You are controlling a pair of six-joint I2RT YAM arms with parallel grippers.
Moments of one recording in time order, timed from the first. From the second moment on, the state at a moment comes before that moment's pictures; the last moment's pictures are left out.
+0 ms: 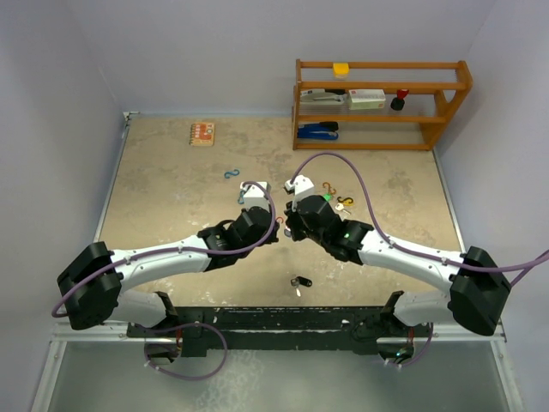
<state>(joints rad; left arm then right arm) -1.01 1.33 0.77 -0.02 -0.46 -0.74 0.93 1.29 0.81 -0.12 0.27 0.31</state>
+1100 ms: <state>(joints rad) -1.01 1.38 0.77 -0.01 -0.47 -0.78 0.93 1.32 0.83 -0.10 0.32 0.36</state>
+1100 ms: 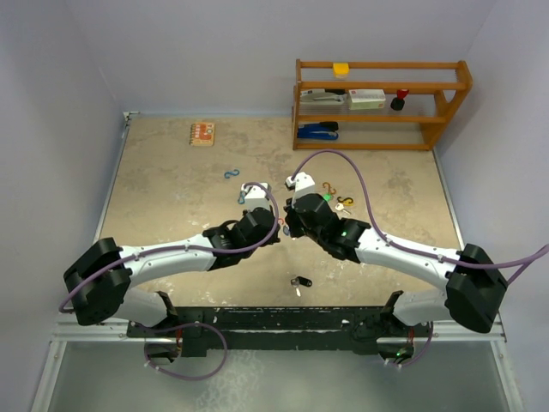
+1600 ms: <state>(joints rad) -1.01 1.40 0.77 0.01 -0.47 -0.78 0.93 1.32 0.83 -0.09 0.32 0.36</state>
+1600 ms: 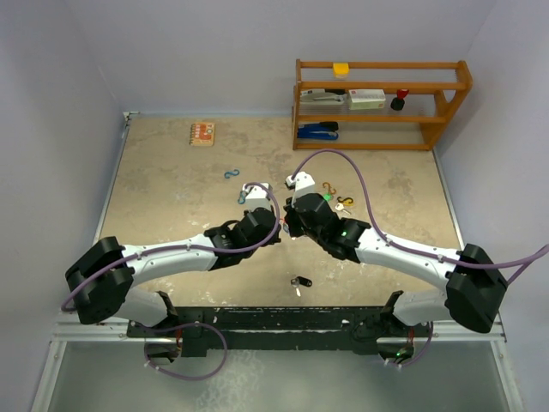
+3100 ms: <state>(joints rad) -1.01 1.39 0.72 0.05 -0.41 -0.79 0.93 1.34 0.83 -0.09 0.33 0.39</state>
